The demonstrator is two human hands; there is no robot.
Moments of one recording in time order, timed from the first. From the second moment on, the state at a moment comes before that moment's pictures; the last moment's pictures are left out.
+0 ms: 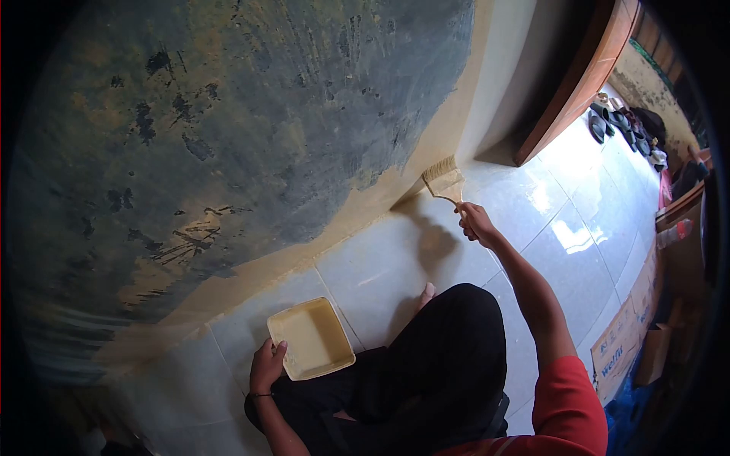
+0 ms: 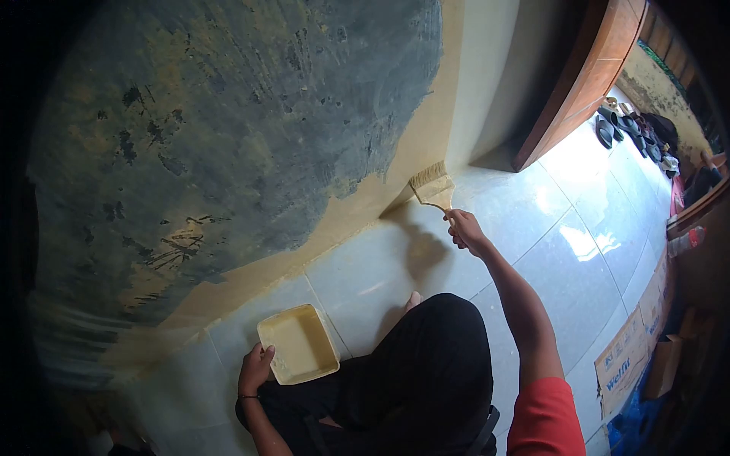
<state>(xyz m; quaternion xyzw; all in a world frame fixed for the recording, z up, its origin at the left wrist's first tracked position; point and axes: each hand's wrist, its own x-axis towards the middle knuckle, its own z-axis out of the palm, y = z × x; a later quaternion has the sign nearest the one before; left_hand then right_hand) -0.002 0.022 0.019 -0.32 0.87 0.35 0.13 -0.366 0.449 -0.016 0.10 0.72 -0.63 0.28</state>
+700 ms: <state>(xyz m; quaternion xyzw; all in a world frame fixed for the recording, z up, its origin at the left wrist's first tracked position) -0.003 0.024 0.022 -0.32 0.87 0.35 0.12 -0.378 0.449 -0.023 0.14 0.79 -0.51 0.32</state>
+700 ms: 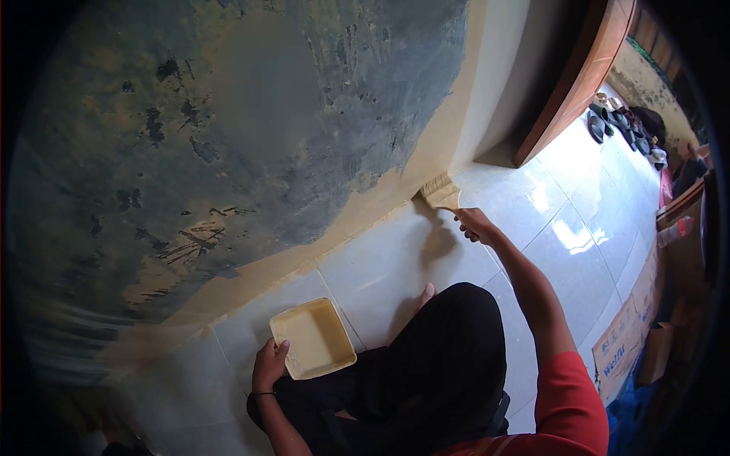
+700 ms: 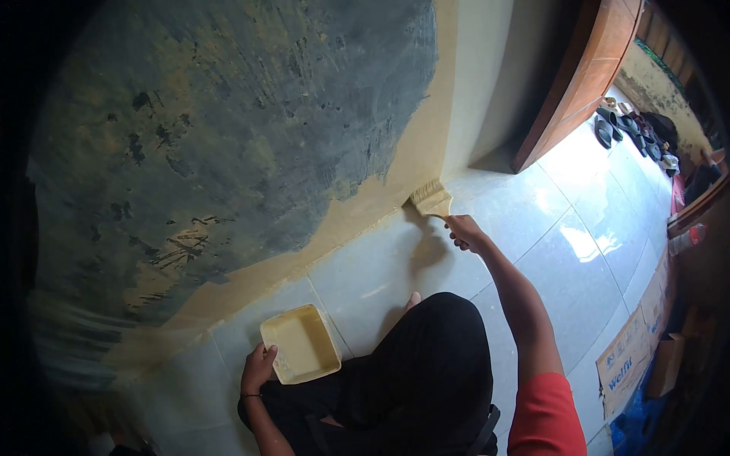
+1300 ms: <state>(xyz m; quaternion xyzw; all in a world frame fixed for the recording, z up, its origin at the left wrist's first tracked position) 0.016 0.014 0.017 -0.29 0.87 0.38 0.13 -0.313 0.417 0.061 0.03 0.88 -0.41 0.26</state>
